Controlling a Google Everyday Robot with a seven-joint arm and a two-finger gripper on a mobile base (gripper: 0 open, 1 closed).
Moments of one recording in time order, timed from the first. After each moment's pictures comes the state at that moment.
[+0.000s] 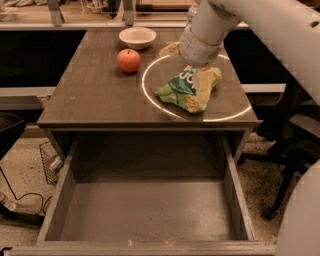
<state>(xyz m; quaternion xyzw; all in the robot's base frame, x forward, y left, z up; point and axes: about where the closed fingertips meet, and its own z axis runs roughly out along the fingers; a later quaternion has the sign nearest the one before) 0.640 -0.065 0.886 -0.88 0.44 -0.03 0.18</state>
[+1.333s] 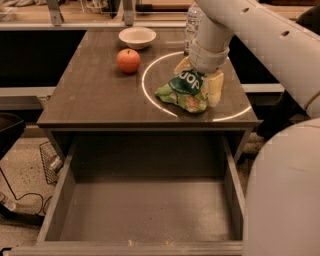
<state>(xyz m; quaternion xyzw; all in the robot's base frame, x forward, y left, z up) 0.666 -0.117 0.843 -0.90 0.43 -0.04 0.09</state>
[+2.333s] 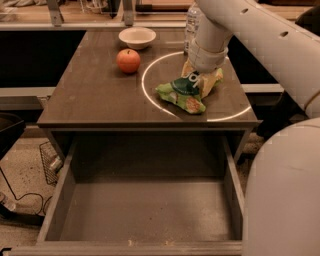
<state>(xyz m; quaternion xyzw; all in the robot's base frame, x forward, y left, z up) 0.670 -0.114 0.839 -0.90 0.43 -0.04 0.09</state>
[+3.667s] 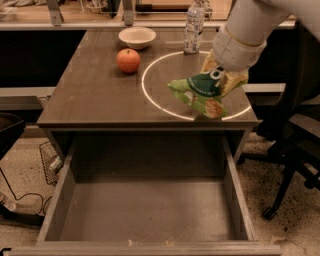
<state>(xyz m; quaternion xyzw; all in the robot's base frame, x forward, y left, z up) 0.578 -0.139 0.913 -0.89 0.43 -0.07 0.14</state>
